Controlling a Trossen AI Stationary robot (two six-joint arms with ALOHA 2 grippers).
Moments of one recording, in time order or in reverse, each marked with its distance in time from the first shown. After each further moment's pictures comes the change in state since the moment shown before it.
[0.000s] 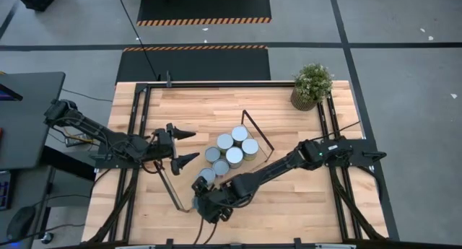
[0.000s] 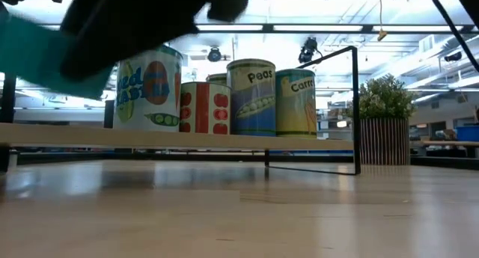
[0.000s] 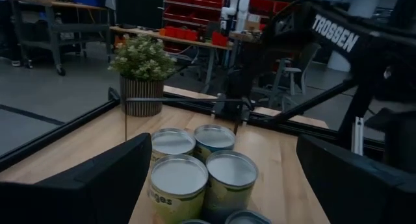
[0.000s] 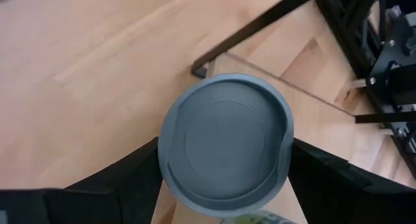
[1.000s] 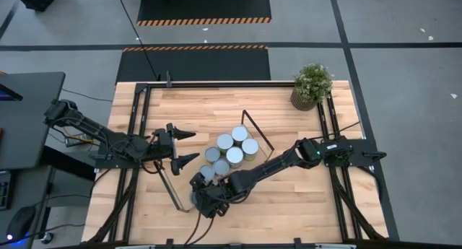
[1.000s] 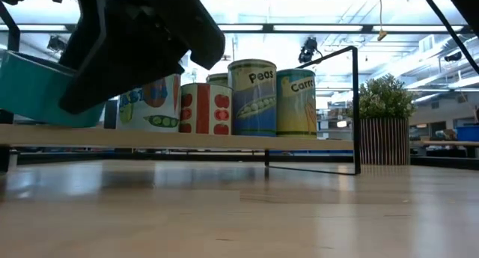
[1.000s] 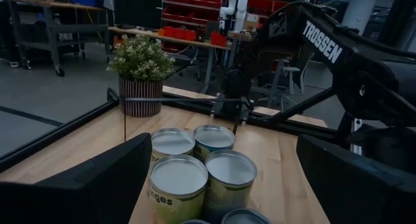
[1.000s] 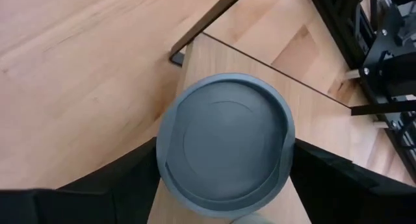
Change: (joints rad) left arm 0.001 0.000 0.000 0.001 0.009 0.007; right arm -0.040 0.022 -0.051 0.093 0.012 -0.032
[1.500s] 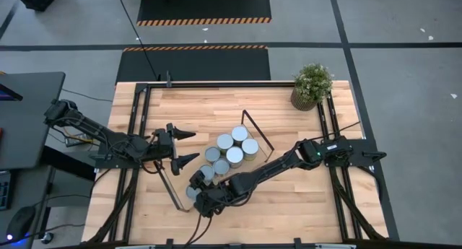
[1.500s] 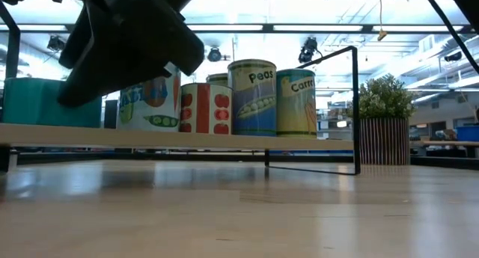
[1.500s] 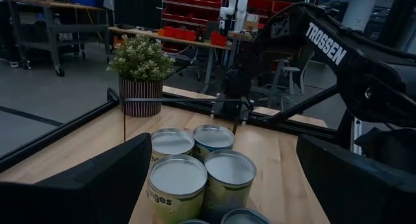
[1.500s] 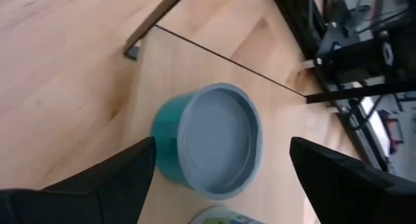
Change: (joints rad) left arm 0.000 0.000 0.000 0.000 0.000 0.000; right arm 0.021 0.000 -0.003 0.051 0.156 -0.009
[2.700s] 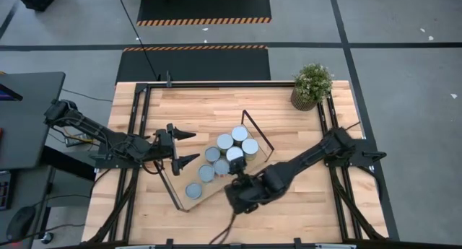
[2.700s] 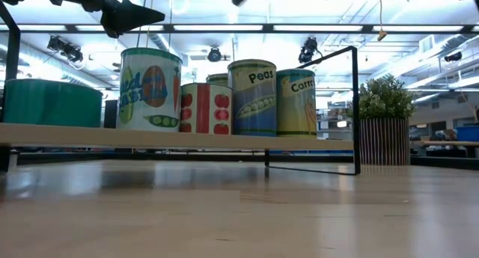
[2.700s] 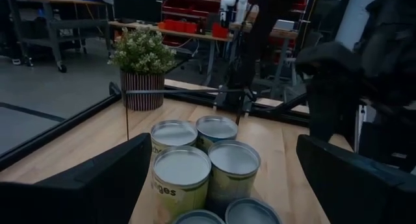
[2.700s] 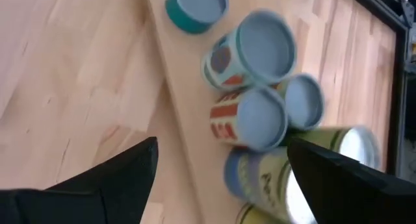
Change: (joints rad) left arm 0.003 0.000 0.000 -0.040 0.005 -0.001; right arm 0.091 -0.386 -0.178 -0.521 0.086 0.625
